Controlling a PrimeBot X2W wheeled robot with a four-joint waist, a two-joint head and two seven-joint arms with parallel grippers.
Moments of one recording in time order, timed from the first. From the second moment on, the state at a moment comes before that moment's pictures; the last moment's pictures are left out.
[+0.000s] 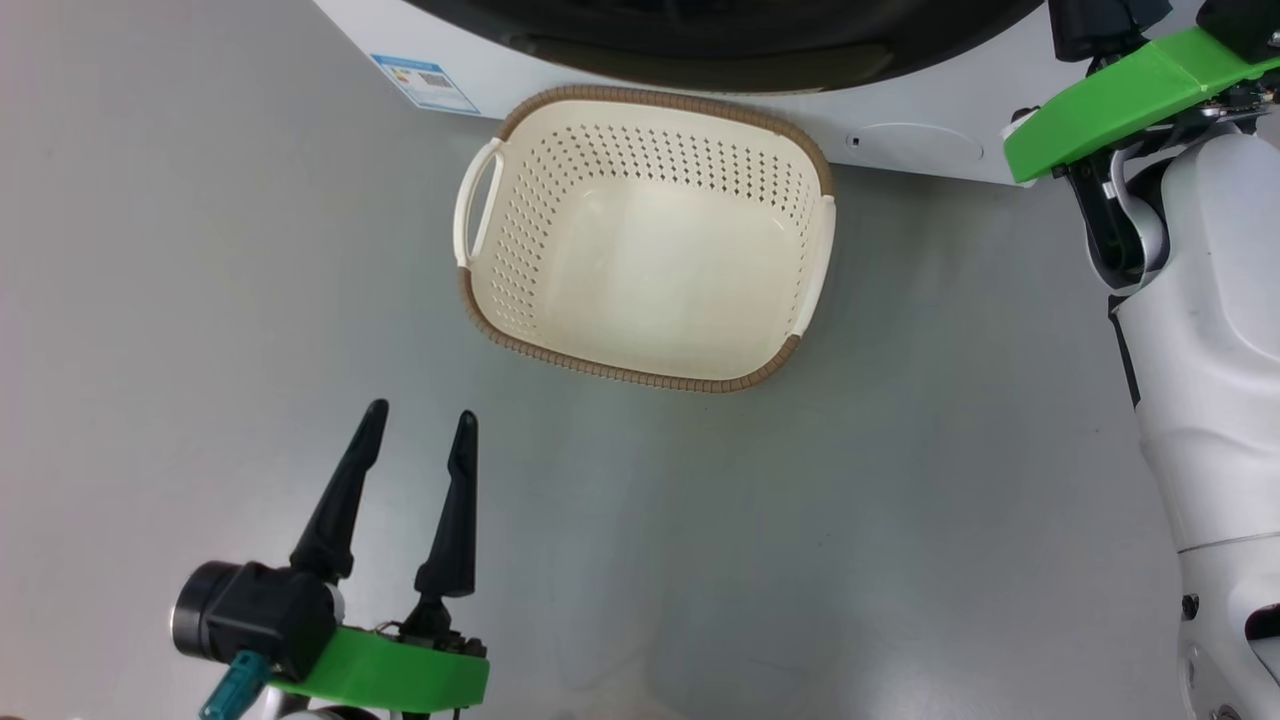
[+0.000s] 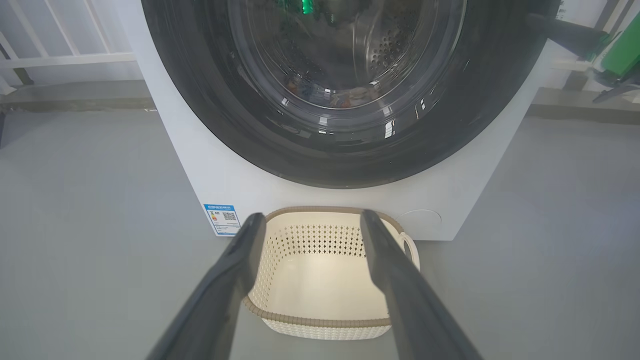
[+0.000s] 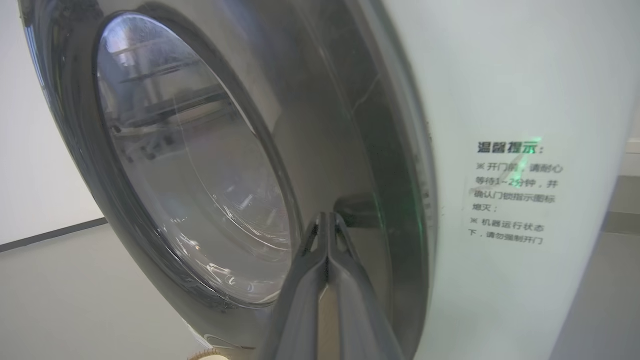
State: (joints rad) left arm -0.11 0.04 -0.22 -0.08 -0.22 0.00 -0.26; right arm -1.03 -0.19 0.08 0.62 0.21 0.13 -0.26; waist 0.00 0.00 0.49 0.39
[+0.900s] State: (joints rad) left arm -0.11 0.04 -0.22 -0.08 -0.23 0.00 -0.26; right arm -1.07 -0.19 0.05 0.71 0.17 0.14 -0.26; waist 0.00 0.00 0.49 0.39
